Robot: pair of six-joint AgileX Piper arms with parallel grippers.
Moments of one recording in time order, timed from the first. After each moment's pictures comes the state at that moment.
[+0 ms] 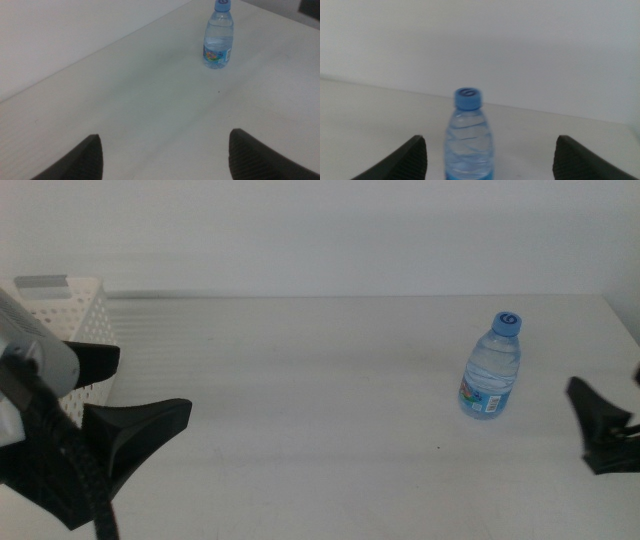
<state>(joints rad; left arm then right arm) -0.56 0.68 -0.77 -0.19 0.58 0.28 0.06 1.04 -0.15 -0.22 -0.77 0.13</state>
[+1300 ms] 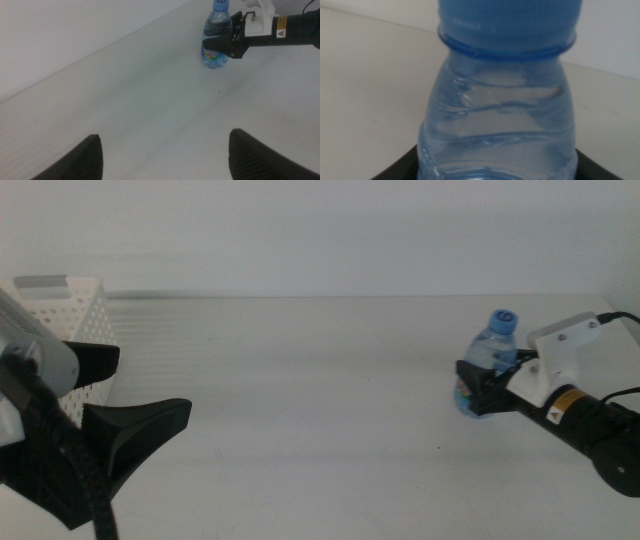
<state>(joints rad) -0.56 0.68 -0.77 -0.19 0.58 0.28 0.09 1.95 -0.68 -0.42 -0.97 0.16</state>
